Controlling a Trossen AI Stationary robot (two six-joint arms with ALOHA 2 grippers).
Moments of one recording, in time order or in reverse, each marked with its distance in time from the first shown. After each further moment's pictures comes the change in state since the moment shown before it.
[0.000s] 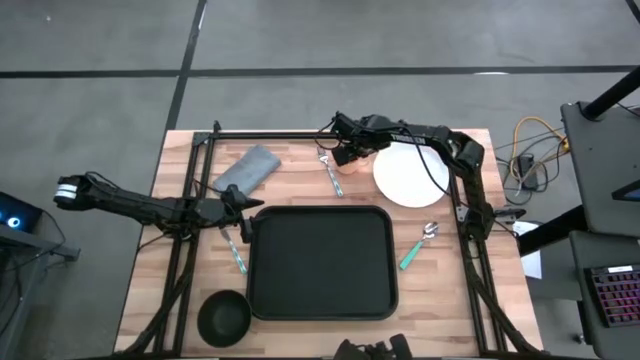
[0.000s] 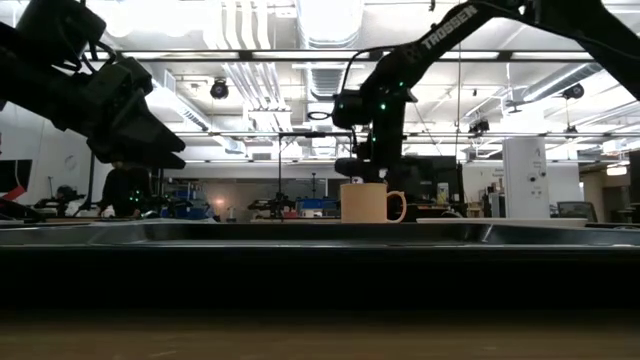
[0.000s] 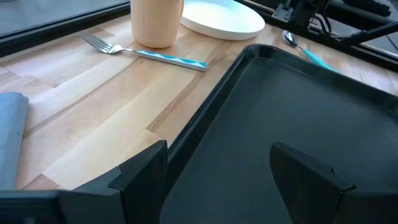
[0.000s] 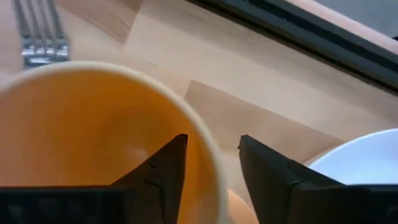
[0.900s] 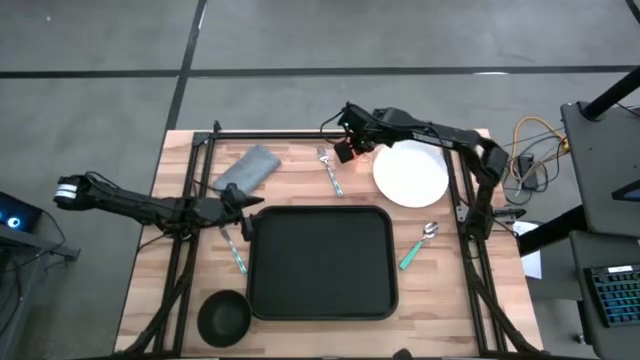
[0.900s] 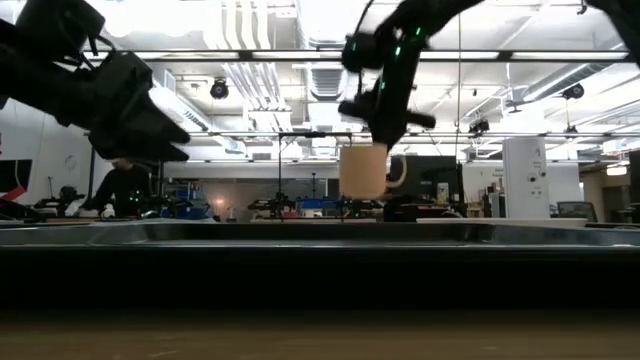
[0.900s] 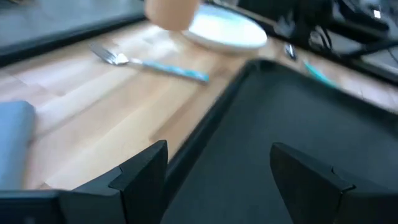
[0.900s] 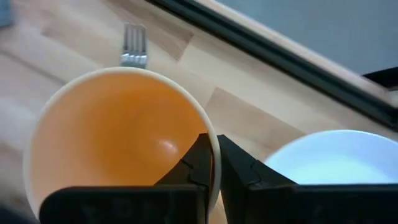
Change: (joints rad) left arm 0.000 0.001 0.007 0.044 -0.048 -0.015; right arm 0.074 -0.214 0.017 -0.082 -0.019 -0.068
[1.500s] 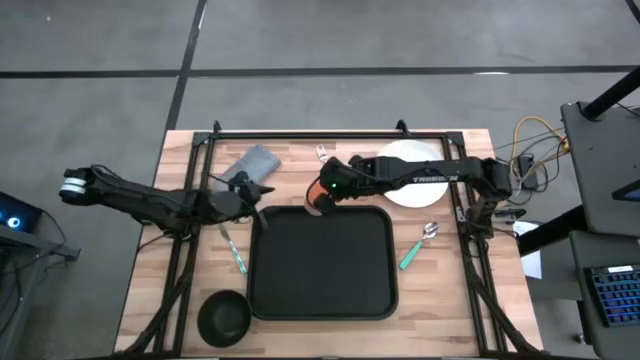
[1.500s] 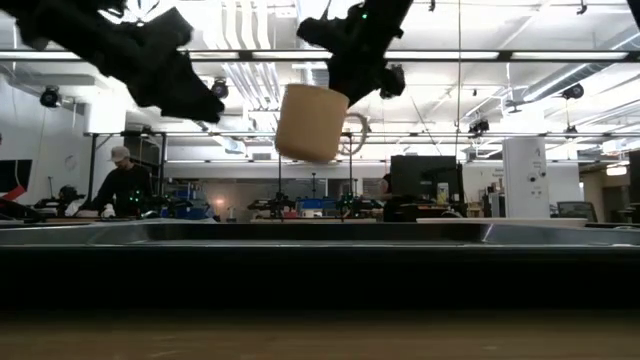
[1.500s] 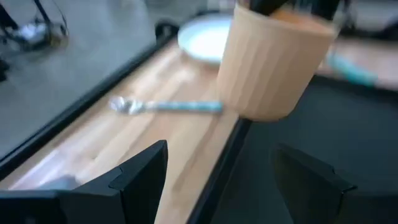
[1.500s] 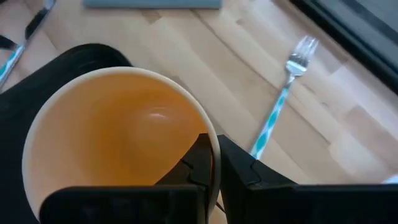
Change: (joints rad) left arm -0.001 0.262 0.348 -0.216 -0.077 0.216; right arm 0.396 -0.031 -0.007 0.143 0.068 -0.008
